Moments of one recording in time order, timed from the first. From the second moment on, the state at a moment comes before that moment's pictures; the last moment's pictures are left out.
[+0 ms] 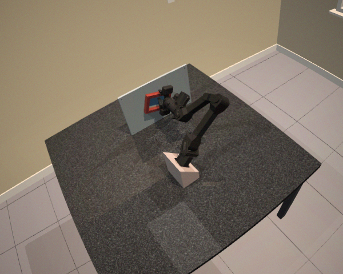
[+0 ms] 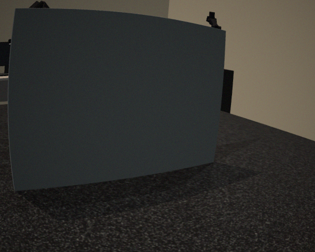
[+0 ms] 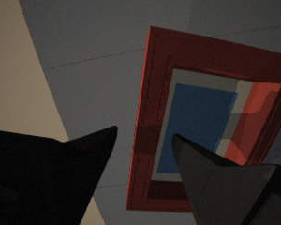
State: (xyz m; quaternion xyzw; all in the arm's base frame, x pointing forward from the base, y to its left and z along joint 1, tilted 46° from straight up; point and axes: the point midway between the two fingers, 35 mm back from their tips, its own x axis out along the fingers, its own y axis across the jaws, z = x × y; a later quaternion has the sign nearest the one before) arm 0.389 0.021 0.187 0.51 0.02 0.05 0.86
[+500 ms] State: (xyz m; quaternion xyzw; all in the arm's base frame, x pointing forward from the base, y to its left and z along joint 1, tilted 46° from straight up) arm 0.389 0.021 0.188 0.51 0.02 0.06 0.86
